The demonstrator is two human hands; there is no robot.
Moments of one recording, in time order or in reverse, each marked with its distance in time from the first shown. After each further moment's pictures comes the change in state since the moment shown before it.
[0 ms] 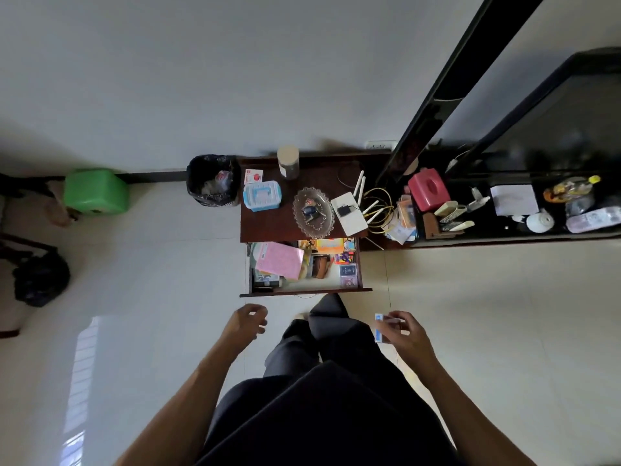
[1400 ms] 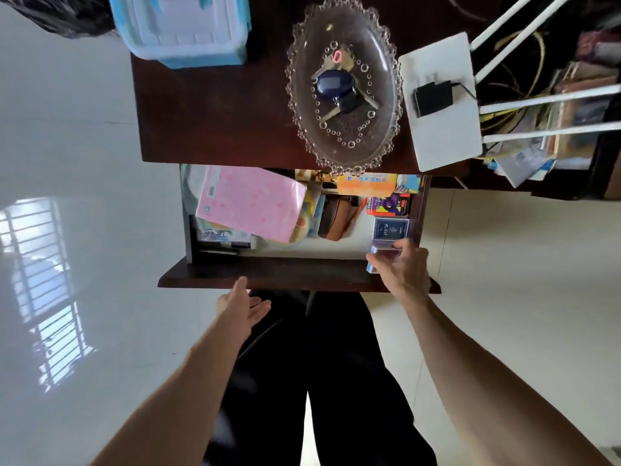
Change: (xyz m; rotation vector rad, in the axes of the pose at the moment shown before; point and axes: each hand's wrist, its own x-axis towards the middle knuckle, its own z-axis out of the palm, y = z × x) left_hand 0.509 -0.150 0.164 -0.734 0.293 -0.839; right_hand 0.511 0.175 0.236 -0.609 0.055 0.232
